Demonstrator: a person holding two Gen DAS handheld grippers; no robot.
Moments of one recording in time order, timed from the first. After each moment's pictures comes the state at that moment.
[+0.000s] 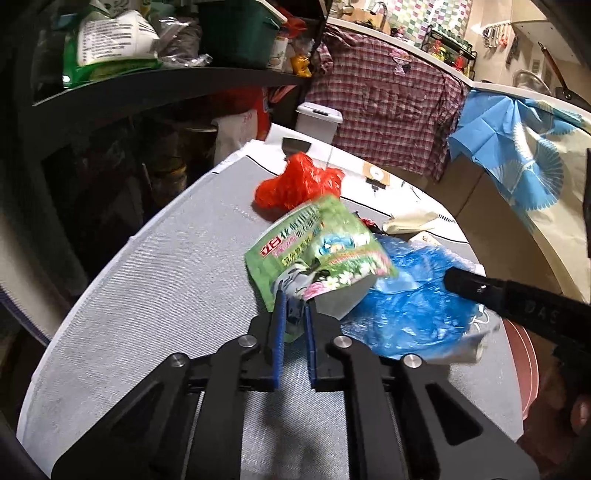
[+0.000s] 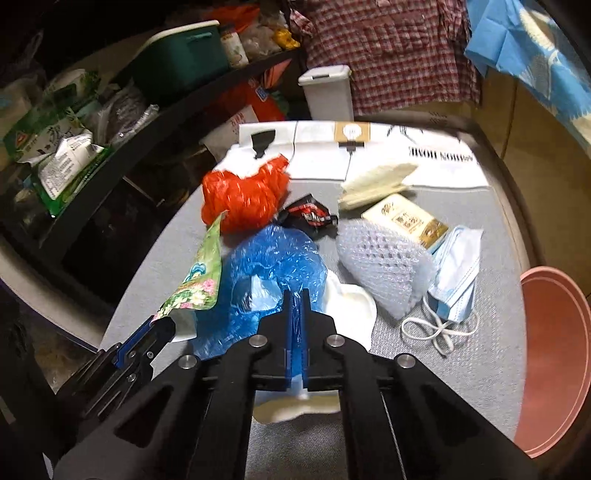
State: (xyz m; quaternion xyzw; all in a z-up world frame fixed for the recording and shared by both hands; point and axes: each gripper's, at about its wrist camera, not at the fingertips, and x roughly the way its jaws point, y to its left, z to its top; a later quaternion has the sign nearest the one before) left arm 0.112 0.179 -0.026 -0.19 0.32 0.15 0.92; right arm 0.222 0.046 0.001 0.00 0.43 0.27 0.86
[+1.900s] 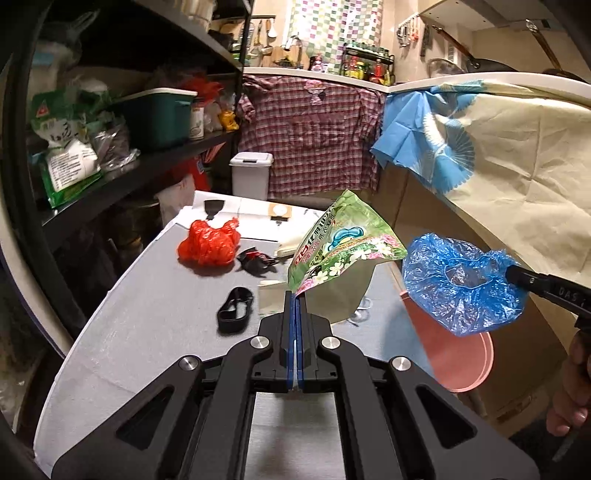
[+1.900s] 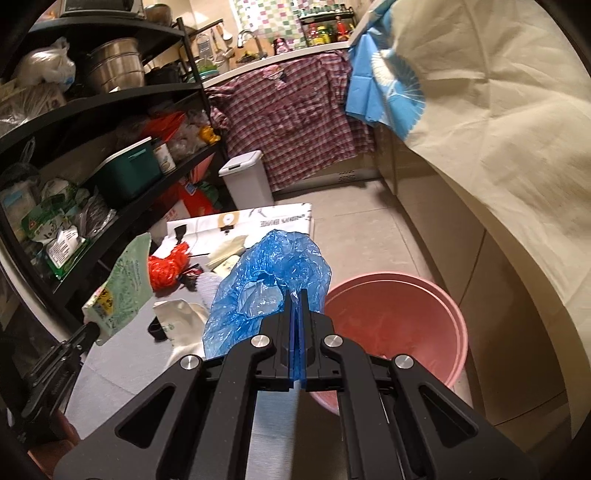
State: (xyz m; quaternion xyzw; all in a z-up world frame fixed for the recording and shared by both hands) left arm 0.061 0.044 0.056 -0.08 0.26 0.08 0.96; right arm 0.150 -0.195 0.061 0.08 0.31 0.16 0.93
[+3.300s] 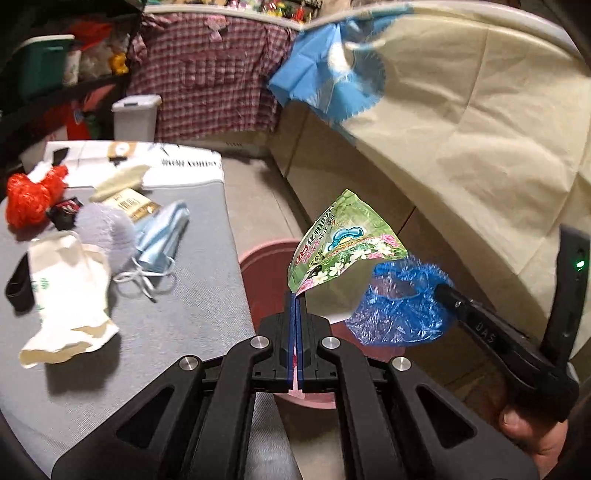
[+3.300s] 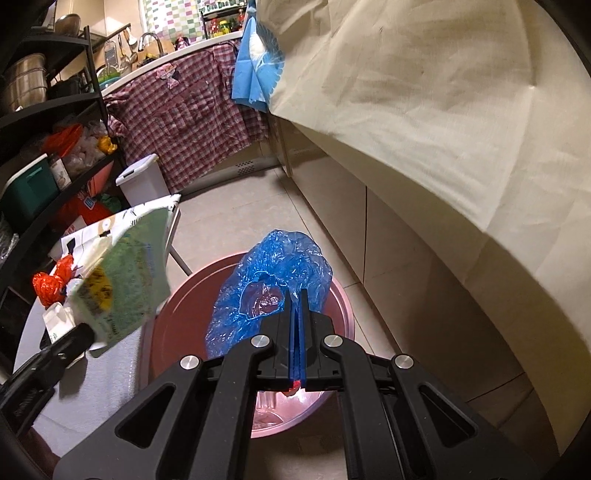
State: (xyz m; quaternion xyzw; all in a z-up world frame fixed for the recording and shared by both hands) left arm 0.165 -0.087 -0.009 -0.11 0.35 -0.10 0.93; right arm 0.185 -0.284 -0.017 0.10 0.34 -0.01 0.94
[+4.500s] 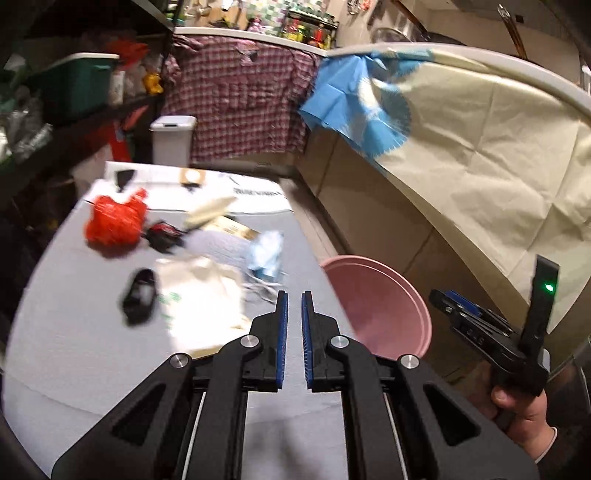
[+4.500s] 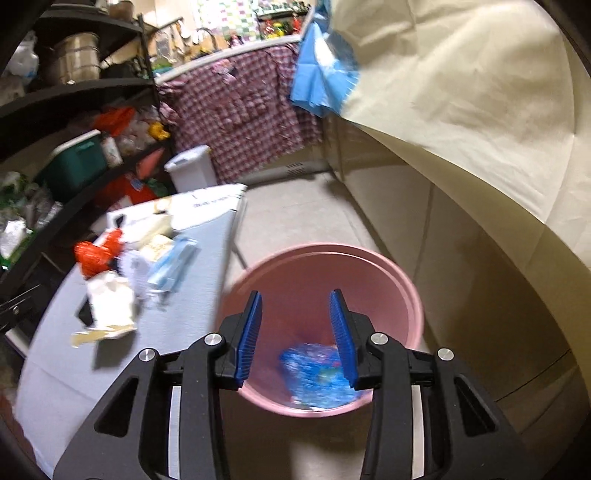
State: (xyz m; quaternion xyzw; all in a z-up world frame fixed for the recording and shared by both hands) left arm 0.096 0.035 0.047 -0.10 0.32 -0.07 0.94; right arm 0.151 -0.223 -0.001 0.08 0.31 0.08 0.94
